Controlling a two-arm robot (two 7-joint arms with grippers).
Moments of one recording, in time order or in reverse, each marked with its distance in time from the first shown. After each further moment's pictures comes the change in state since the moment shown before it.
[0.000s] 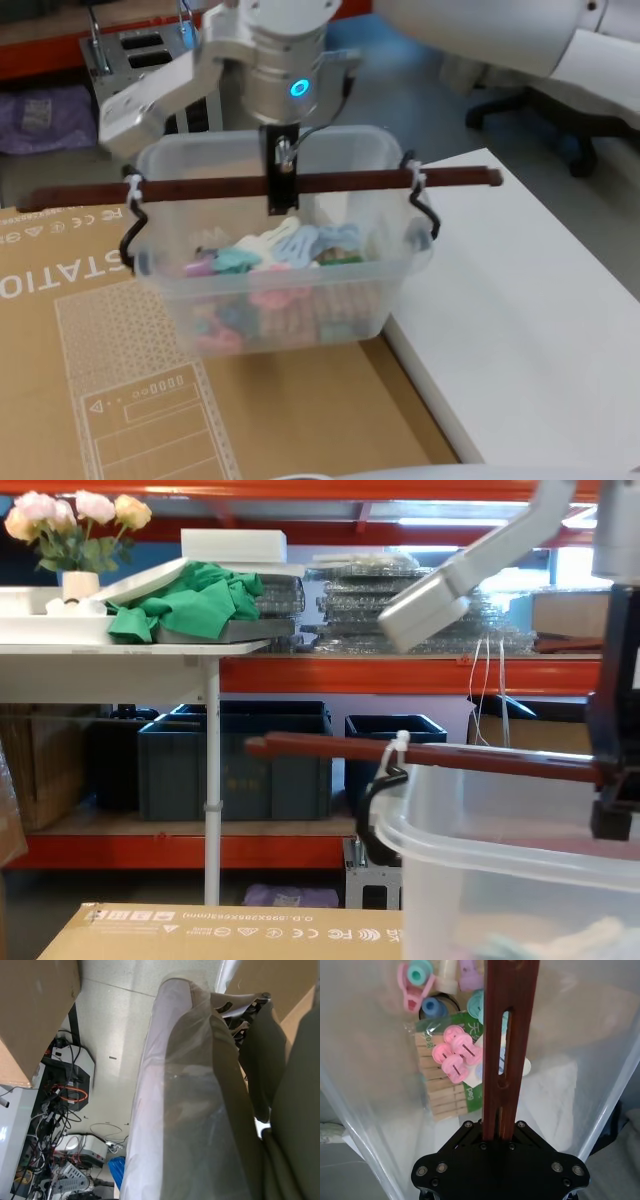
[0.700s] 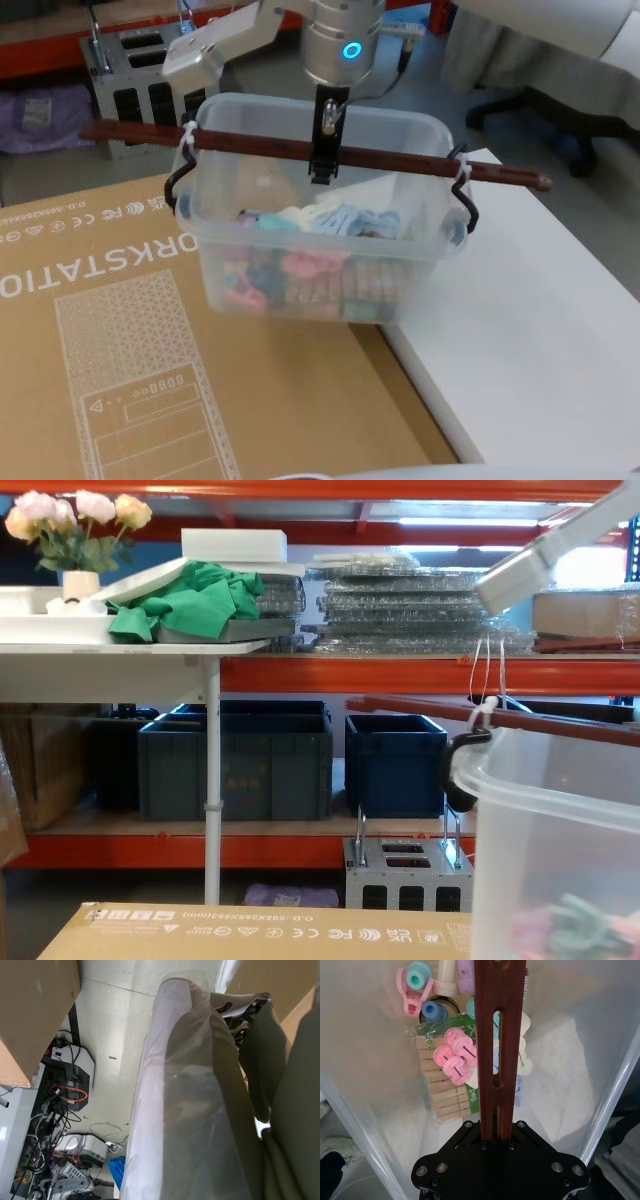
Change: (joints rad) left arm 0.000 0.000 0.000 0.000 0.000 0.000 0.000; right arm -0.027 0.103 0.084 0.016 0.010 0.110 0.029
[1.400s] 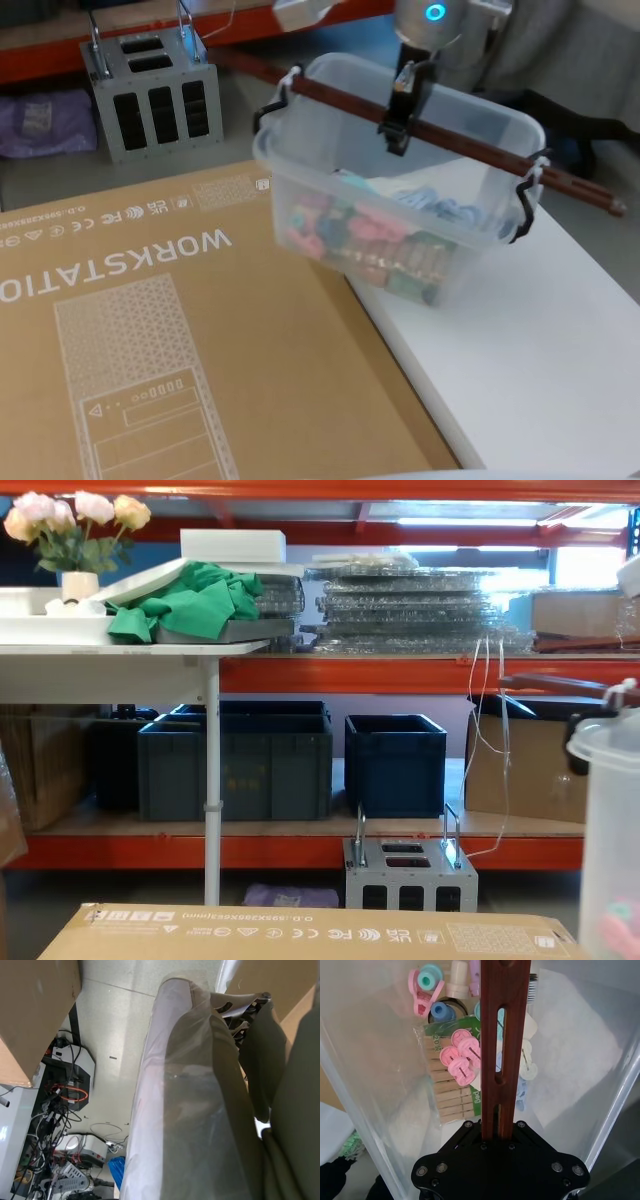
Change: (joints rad) left arm 0.000 0.000 0.000 0.000 0.000 0.000 0.000; right arm -0.029 0.115 0.083 0.080 0.004 0.144 0.034
